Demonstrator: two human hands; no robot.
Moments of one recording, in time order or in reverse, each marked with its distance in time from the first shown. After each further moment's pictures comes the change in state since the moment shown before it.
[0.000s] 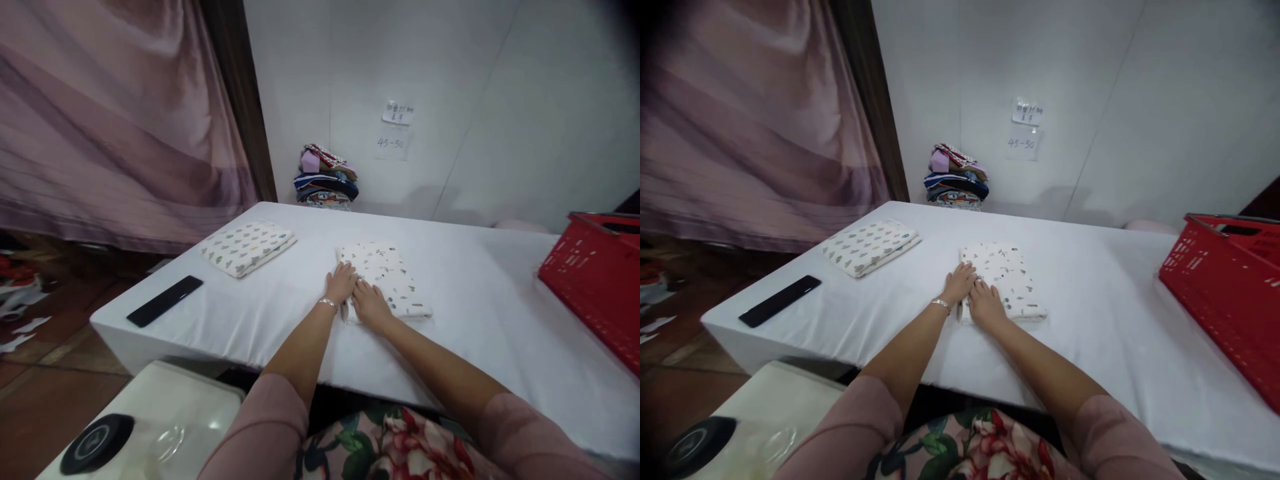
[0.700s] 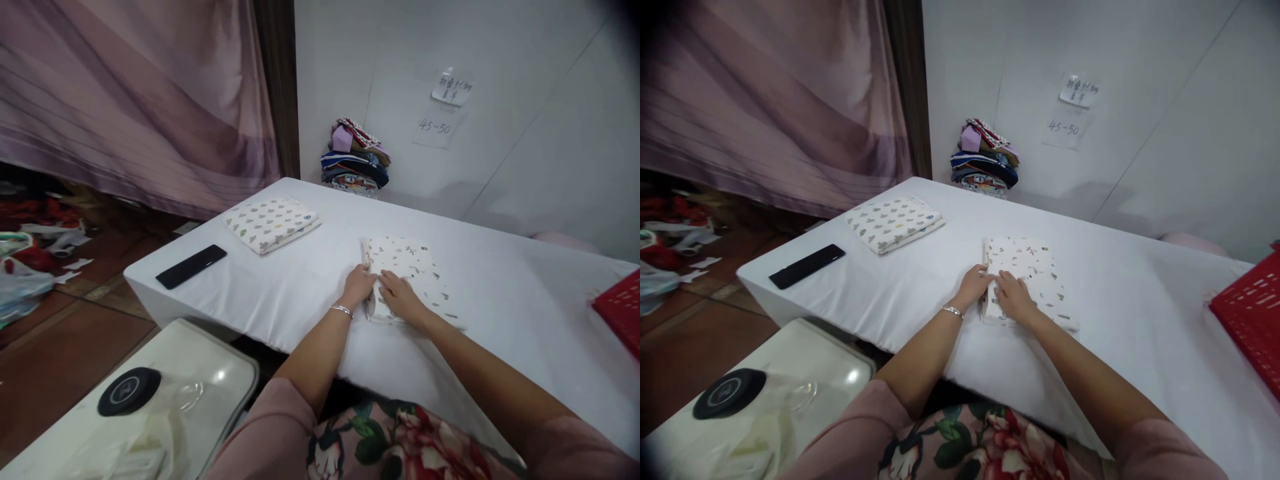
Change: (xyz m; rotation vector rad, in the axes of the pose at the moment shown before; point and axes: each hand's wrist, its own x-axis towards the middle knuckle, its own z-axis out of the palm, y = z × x) left_hand -0.011 -0.024 0.009 -0.512 0.090 -0.288; right_hand 0.024 0.030 -0.002 0.089 -0.087 -0.009
